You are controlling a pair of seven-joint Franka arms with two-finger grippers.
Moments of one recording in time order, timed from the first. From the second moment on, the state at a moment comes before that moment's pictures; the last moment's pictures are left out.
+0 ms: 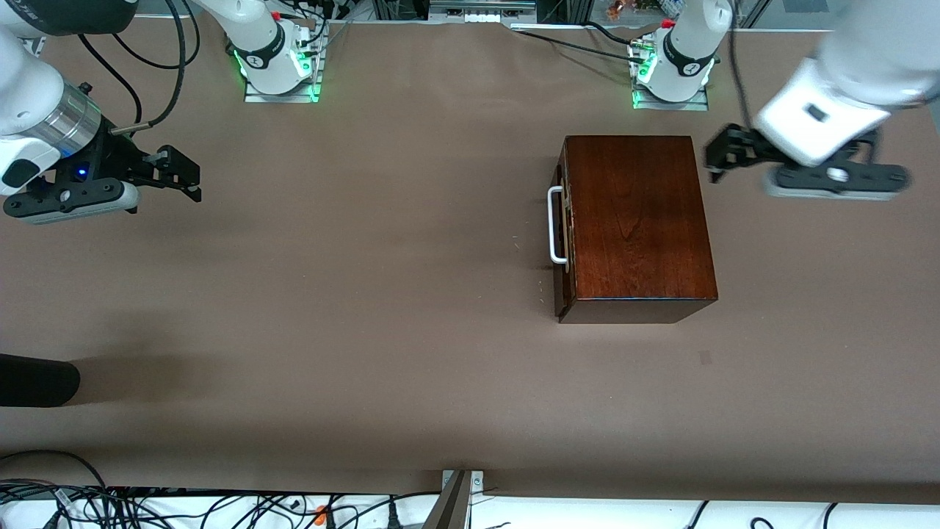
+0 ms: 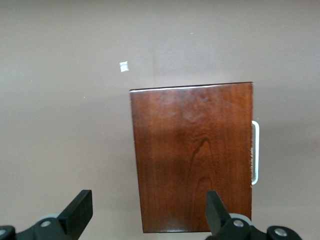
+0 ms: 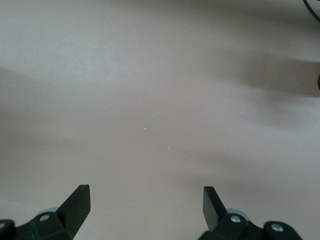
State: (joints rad) left arm -0.06 0.20 -0.20 -1.23 0.07 1.35 -0.24; right arm 0.16 0.06 0.00 -1.59 0.02 1.69 -0.04
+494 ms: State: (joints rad) left arm -0.04 0.09 -0.05 -1.45 -0.02 1.48 -0.15; right arm 0.16 0.06 0.00 -1.59 0.02 1.69 -0.04
